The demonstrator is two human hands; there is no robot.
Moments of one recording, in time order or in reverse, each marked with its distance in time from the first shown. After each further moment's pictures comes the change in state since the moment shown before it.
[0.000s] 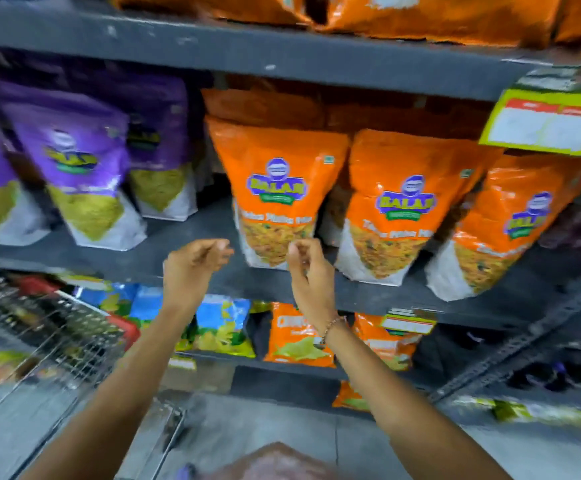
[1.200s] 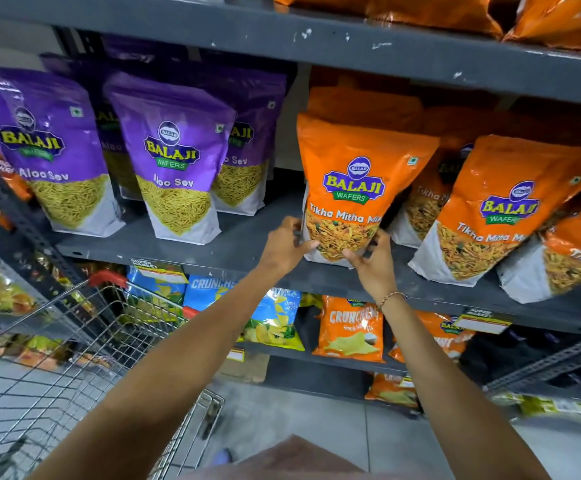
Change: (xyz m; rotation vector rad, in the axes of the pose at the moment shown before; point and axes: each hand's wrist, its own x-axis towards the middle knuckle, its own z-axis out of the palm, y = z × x) left_hand 0.072 -0.026 -0.021 0.299 -0.316 -0.011; right_hand 0.035 0.033 0.063 -0.083 0.006 0.302
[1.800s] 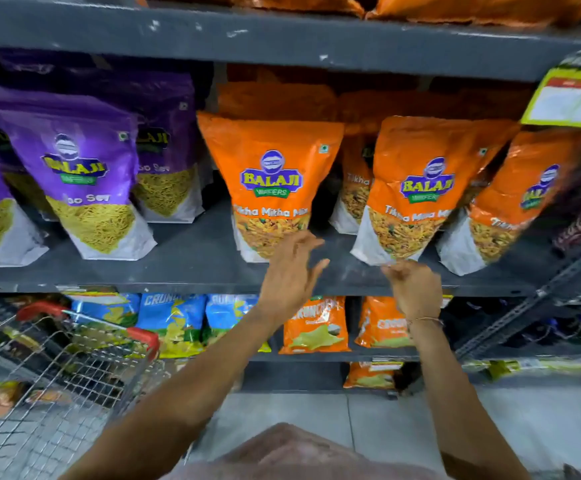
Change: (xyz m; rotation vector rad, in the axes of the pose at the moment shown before) left_hand -0.053 0.039 0.103 0.295 0.183 0.663; right_hand -0.043 0.044 -0.144 -0.687 0.318 0.059
